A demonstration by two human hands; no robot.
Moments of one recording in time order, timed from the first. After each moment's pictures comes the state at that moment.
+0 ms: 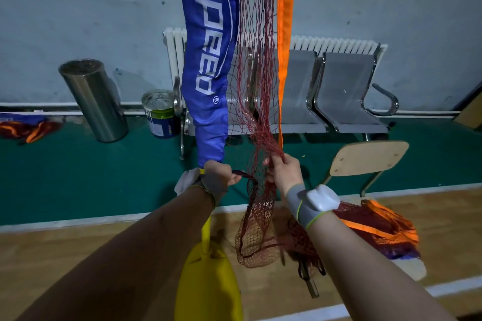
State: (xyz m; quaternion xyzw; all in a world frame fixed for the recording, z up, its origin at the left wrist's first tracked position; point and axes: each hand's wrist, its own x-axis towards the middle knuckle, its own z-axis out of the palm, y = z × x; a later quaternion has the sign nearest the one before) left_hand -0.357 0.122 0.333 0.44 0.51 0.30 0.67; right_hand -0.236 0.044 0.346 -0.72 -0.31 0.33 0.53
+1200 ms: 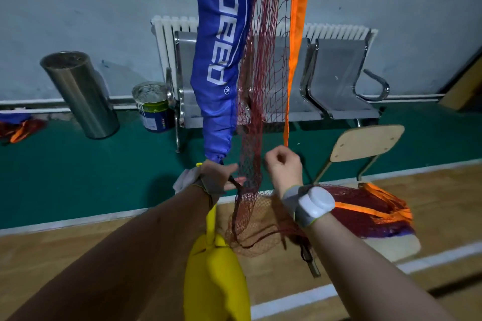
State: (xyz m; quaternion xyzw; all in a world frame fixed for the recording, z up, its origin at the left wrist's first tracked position) left_hand -0.404 0.117 0.313 0.49 0.56 0.19 0.64; right_hand -0.295 0.024 0.361 -0.74 -0.36 0.20 0.53
